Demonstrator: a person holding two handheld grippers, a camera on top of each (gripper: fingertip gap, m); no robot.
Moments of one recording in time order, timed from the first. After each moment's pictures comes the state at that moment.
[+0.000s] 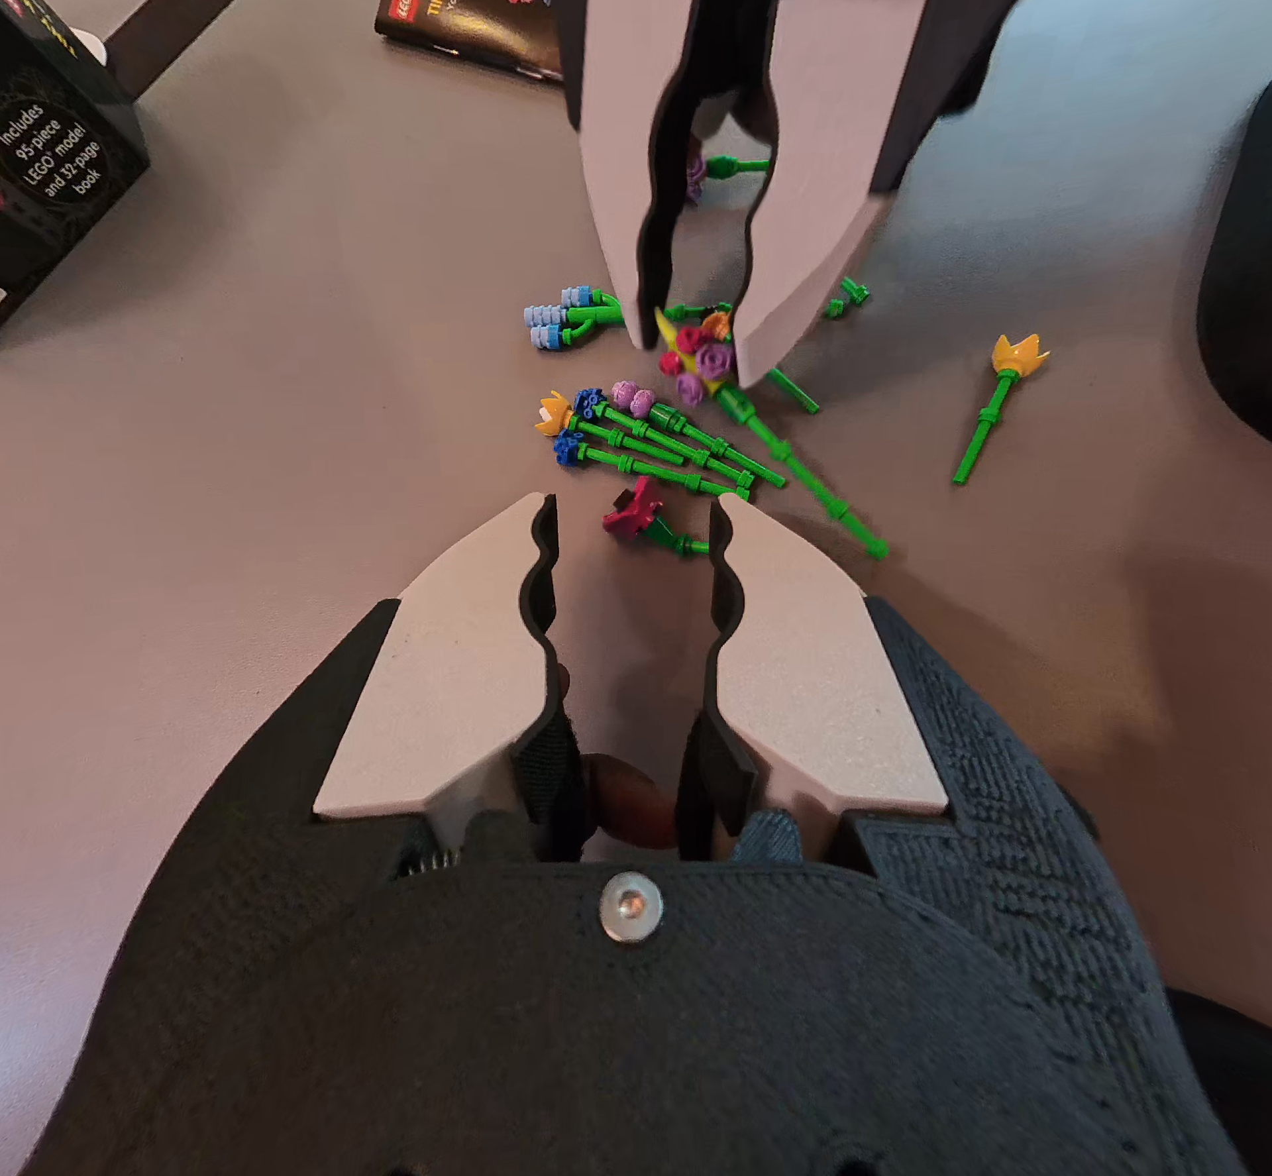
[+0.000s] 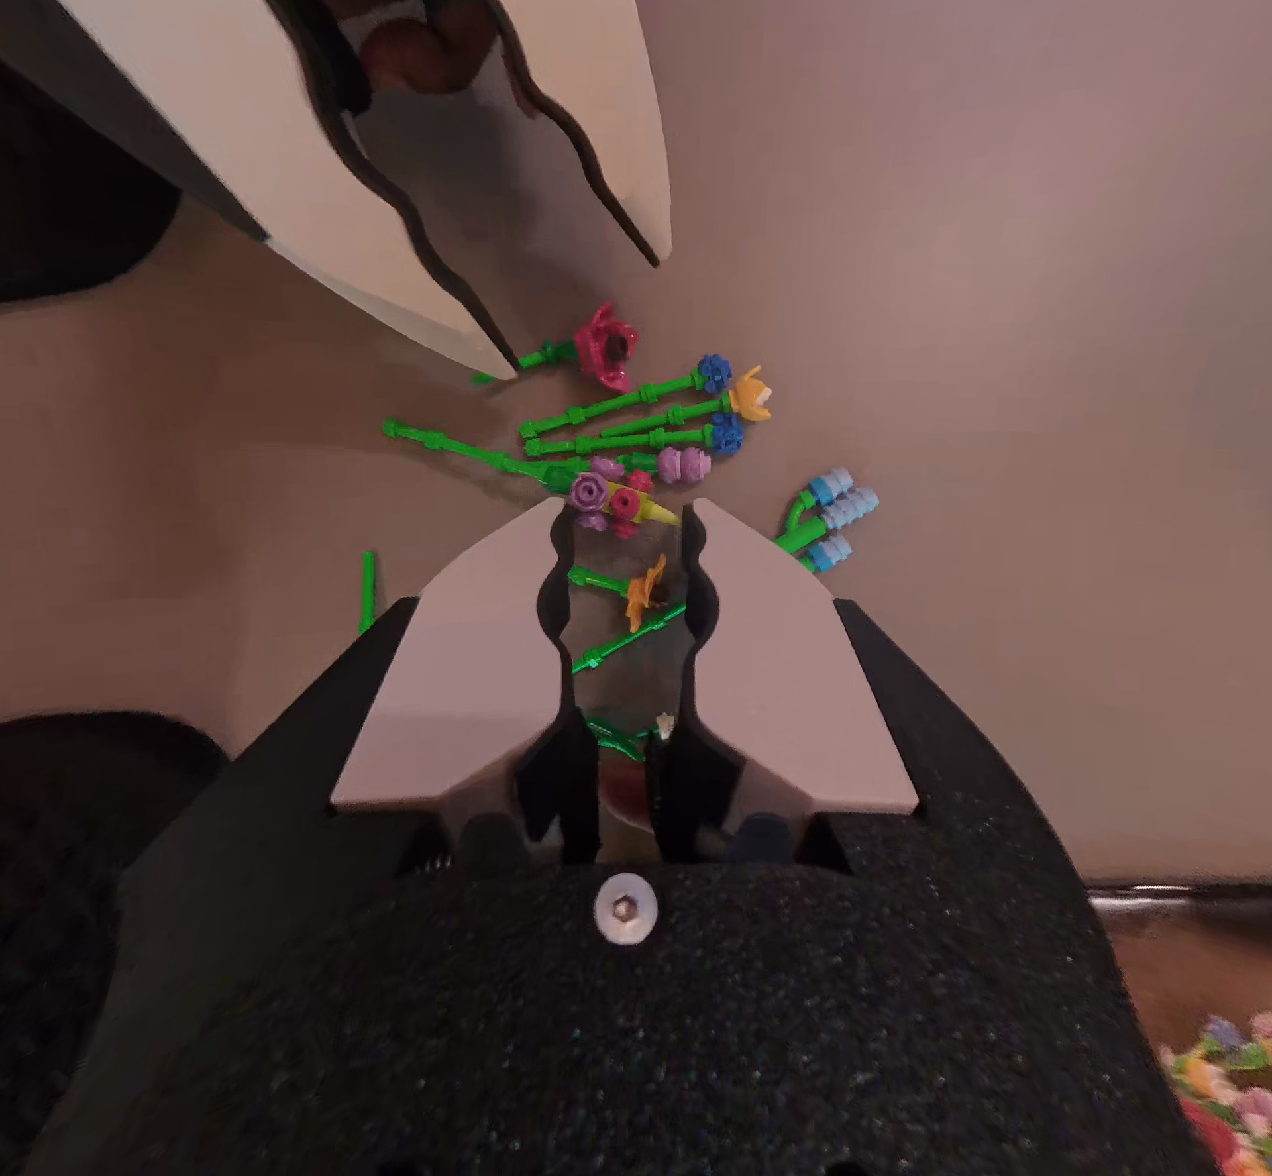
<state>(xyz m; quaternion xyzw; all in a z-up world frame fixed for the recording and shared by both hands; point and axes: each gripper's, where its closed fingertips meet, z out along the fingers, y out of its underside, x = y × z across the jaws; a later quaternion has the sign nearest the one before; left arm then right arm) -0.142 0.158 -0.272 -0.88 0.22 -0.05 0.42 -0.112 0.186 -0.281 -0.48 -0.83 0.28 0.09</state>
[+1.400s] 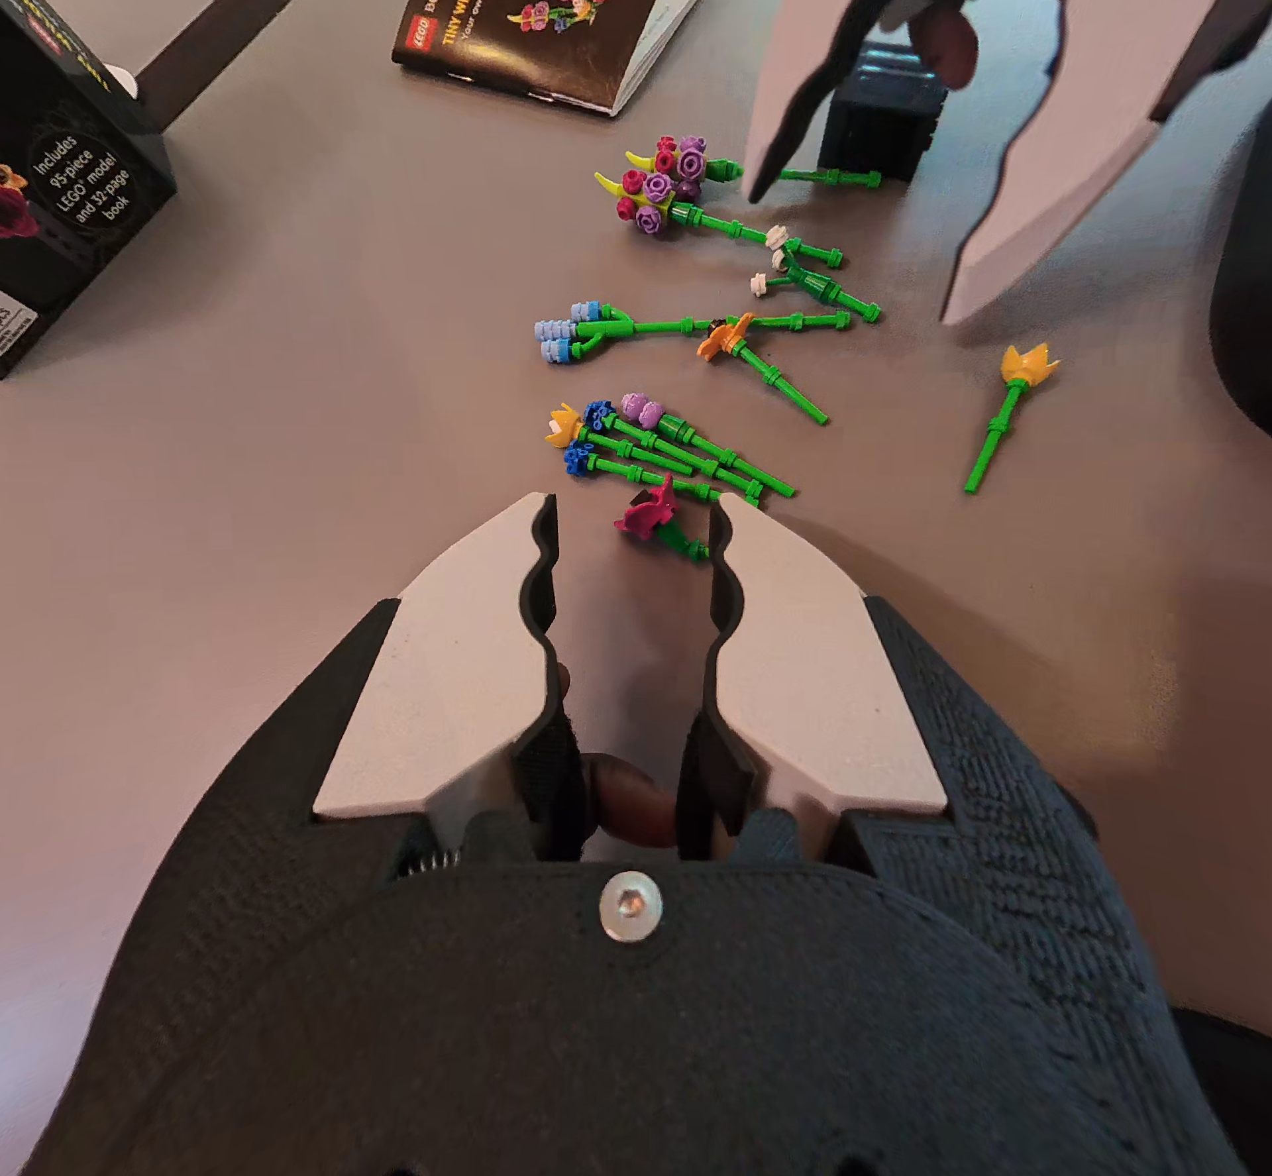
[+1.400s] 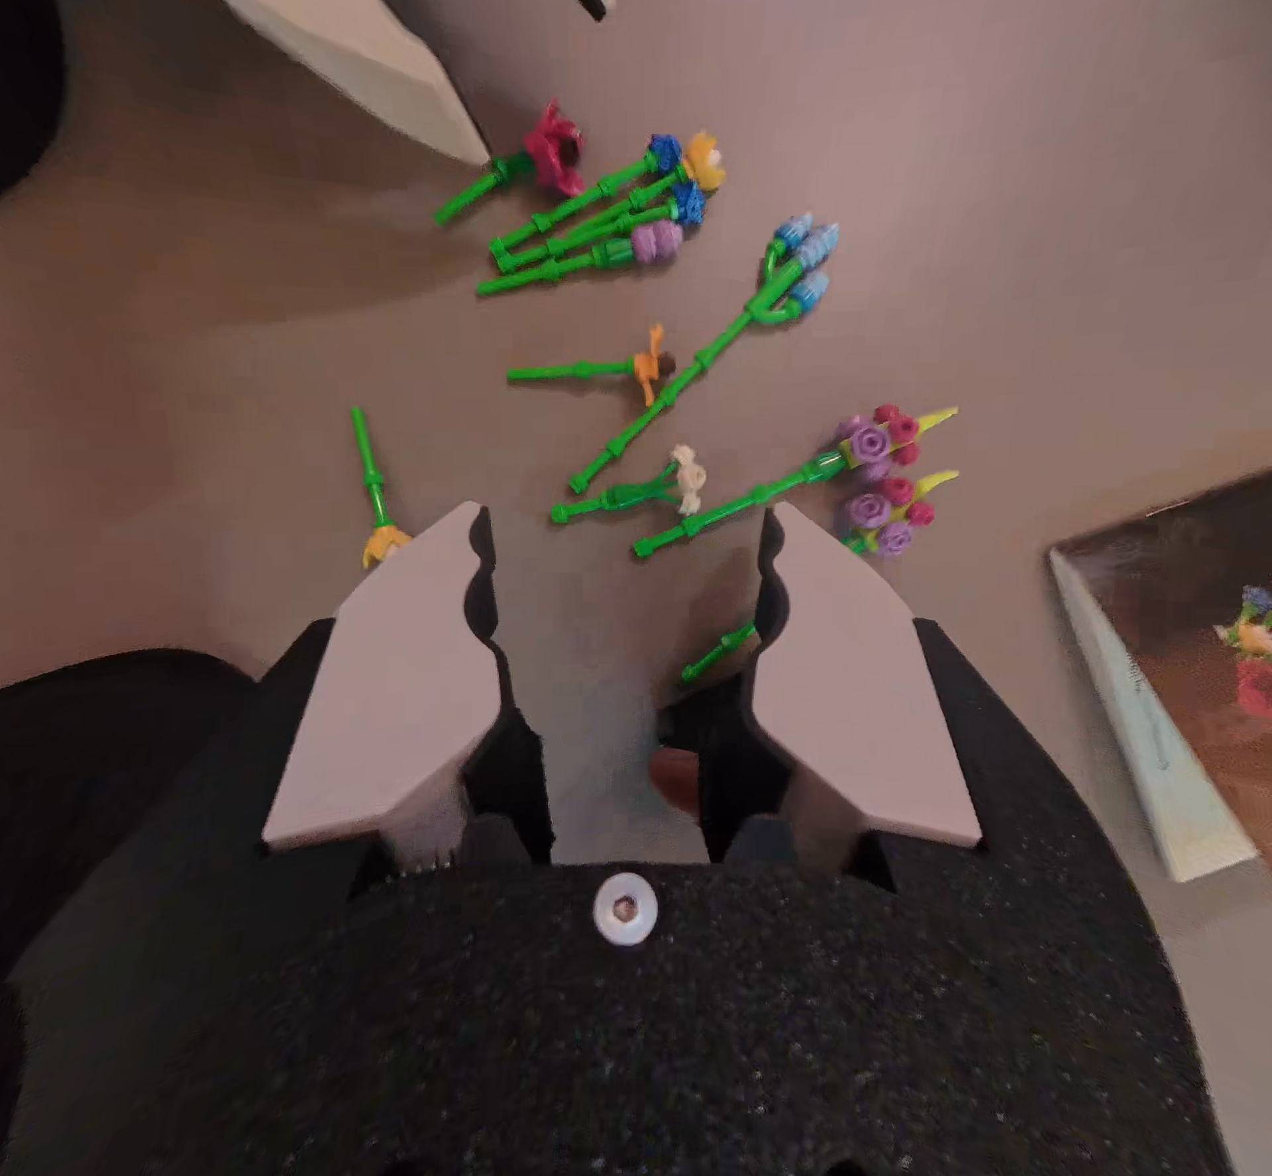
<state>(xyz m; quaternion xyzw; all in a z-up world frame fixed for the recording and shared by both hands) -0.144 0.161 -0.270 -0.87 0.22 -0.05 0.43 -0.052 0.210 -0.282 -0.56 -0.77 0.25 0.18</state>
